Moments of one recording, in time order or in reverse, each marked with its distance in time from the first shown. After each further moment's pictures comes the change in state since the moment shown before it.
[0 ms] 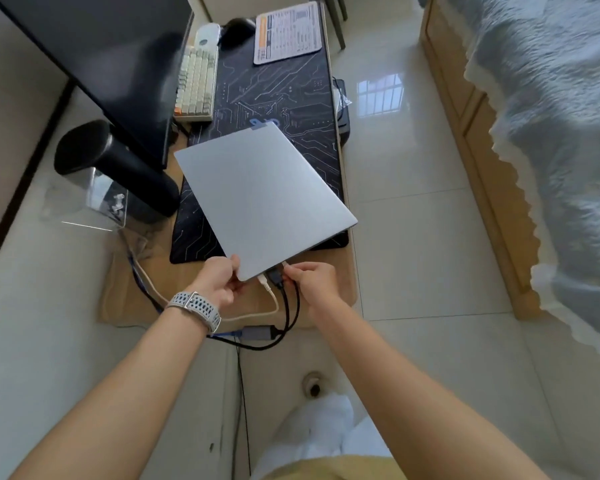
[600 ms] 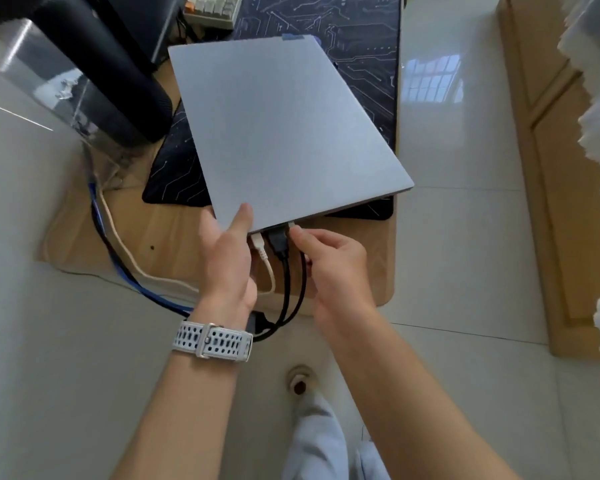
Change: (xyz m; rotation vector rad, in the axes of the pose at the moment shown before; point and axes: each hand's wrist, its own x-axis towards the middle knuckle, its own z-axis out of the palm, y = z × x) left_hand 0.007 -0.061 0.041 -0.361 0.159 0.531; right_hand 0.022 0.029 0.001 0.055 -0.099 -0.103
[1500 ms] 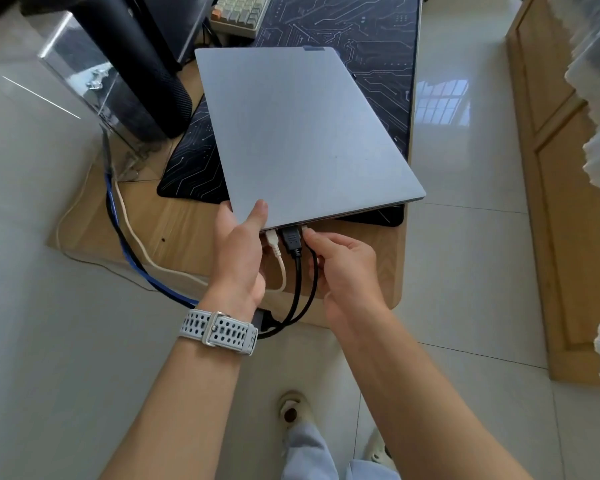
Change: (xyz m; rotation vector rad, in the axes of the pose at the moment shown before) left_hand 0.004 -0.002 -0.006 -0.030 -0.054 -0.036; right_hand 0.010 0.007 0.001 0.029 0.006 0.010
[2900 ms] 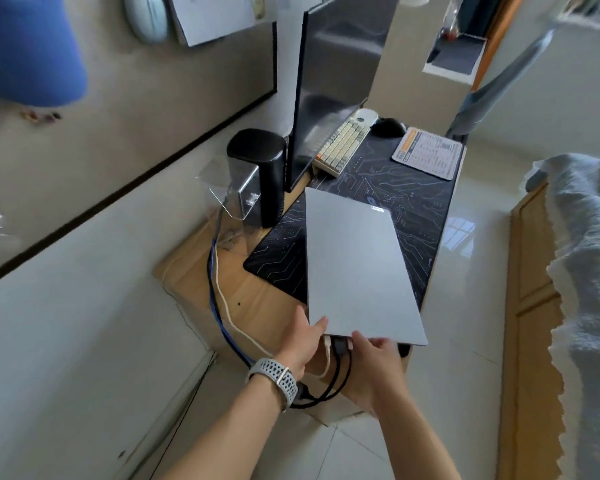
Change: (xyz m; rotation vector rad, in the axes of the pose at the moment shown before) left_hand -0.007 0.034 -0.022 0.178 -0.158 -0.223; right_hand -0.019 -0.052 0.004 -0.623 0.050 0.010
